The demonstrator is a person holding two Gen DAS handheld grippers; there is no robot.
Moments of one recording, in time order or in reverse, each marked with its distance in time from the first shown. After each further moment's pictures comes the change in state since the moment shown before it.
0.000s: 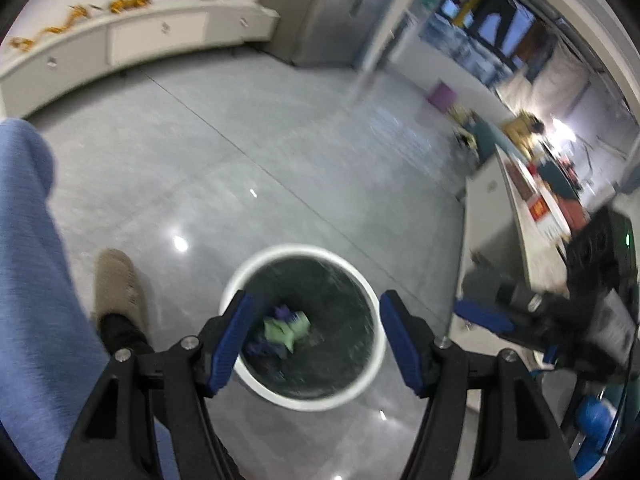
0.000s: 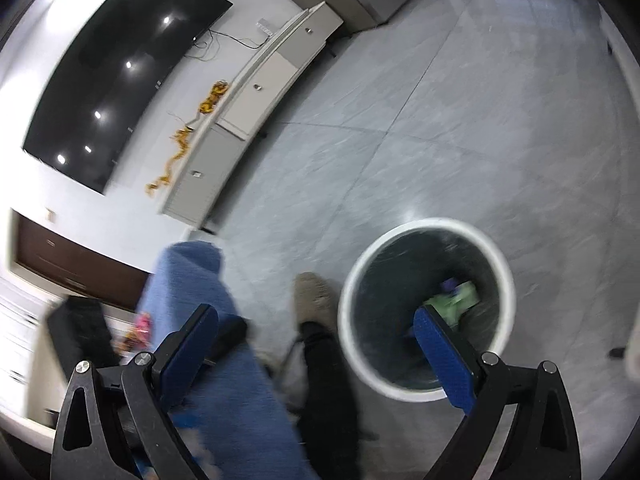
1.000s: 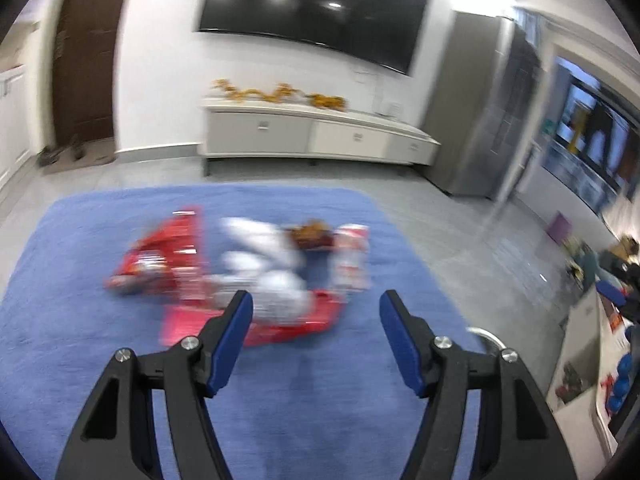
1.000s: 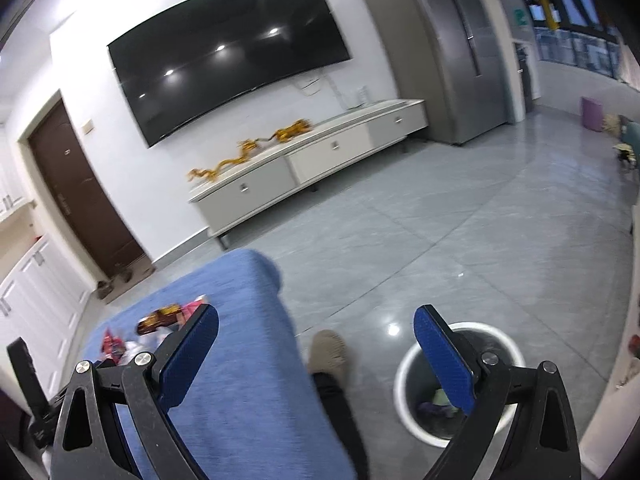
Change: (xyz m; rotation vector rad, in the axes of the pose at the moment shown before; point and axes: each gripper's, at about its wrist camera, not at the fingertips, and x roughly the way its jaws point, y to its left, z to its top) left arm -0.283 0.228 -0.120 -0.273 -0.421 0.460; right arm -0.022 0.211 -0.075 -0.447 -0.251 -0.034
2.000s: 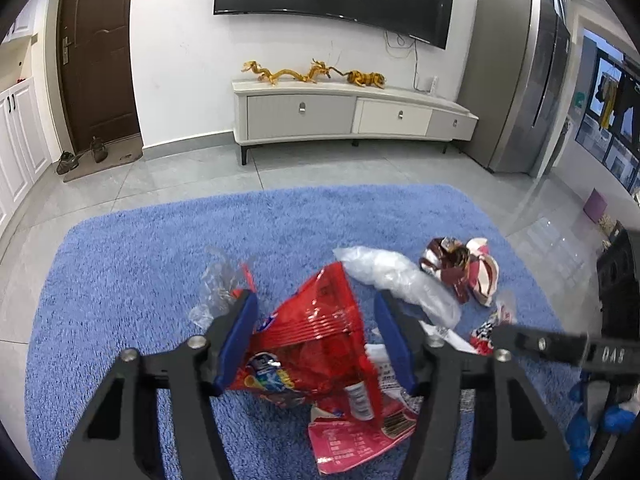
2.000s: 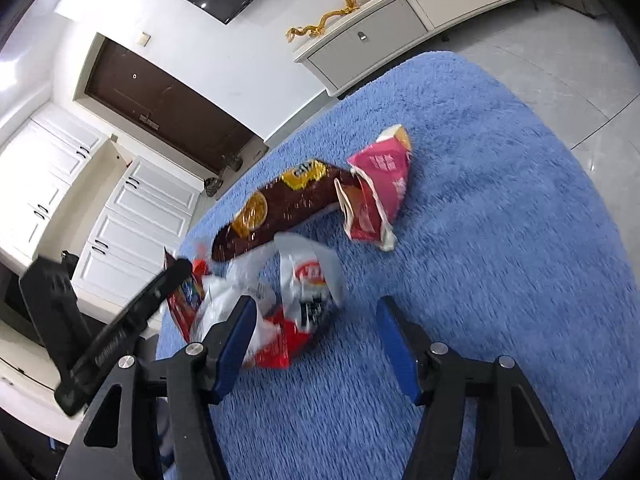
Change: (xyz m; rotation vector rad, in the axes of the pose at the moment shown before) left arm 0.085 0.083 0.047 0.073 0.099 0.108; right arm 0.209 0.148 -0.073 0.062 0.497 0.464
